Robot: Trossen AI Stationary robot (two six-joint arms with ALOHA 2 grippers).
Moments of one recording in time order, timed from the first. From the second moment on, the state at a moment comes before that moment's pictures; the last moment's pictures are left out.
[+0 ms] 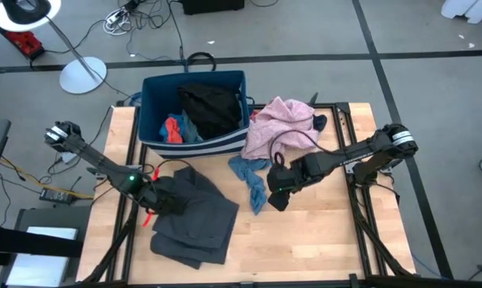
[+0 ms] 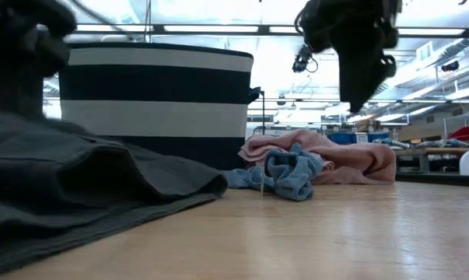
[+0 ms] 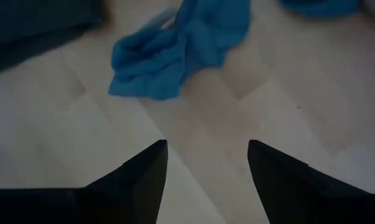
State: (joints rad) left arm -0.56 1.06 0.68 -0.76 -0.11 -1.83; right arm 0.23 1.57 1.22 -0.93 0.10 0.86
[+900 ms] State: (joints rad) left arm -0.39 1.06 1.47 -1.23 -0.46 -1.42; right arm 0.33 1.57 1.14 -0.78 0.09 0.93
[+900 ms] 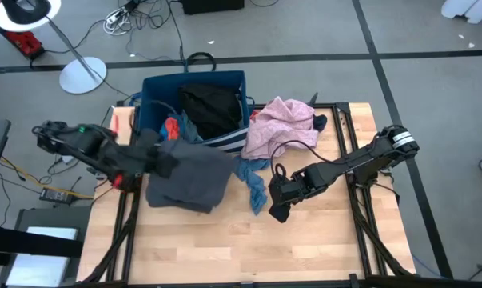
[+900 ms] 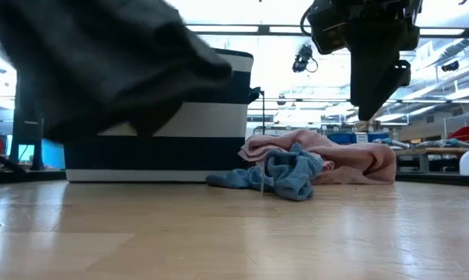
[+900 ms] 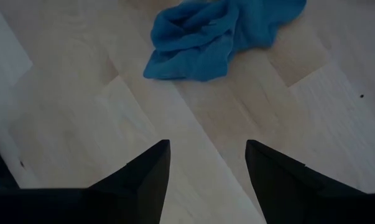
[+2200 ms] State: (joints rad) left arm 0.05 1.21 1.99 -1.49 -0.69 -0.94; right arm 0.32 1.57 1.14 -0.67 0.12 1.03
